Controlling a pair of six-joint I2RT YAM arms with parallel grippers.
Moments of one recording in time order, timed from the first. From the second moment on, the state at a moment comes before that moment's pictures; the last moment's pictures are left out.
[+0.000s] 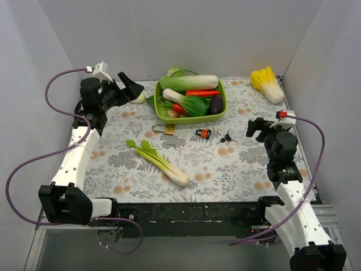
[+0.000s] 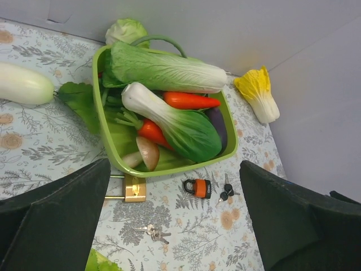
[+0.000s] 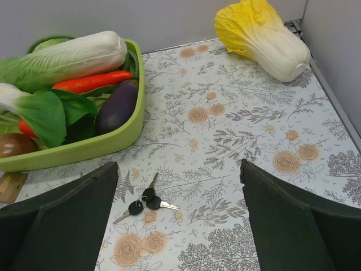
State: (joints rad) left arm -0.07 1.26 1.21 -0.15 0.36 -0.56; right arm 0.11 0.68 0.49 0.10 0.10 0.20
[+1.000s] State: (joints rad) left arm -0.34 1.30 1.21 -0.26 -0.05 -0.36; right arm 0.11 0.99 0.70 -0.24 -0.07 0.24
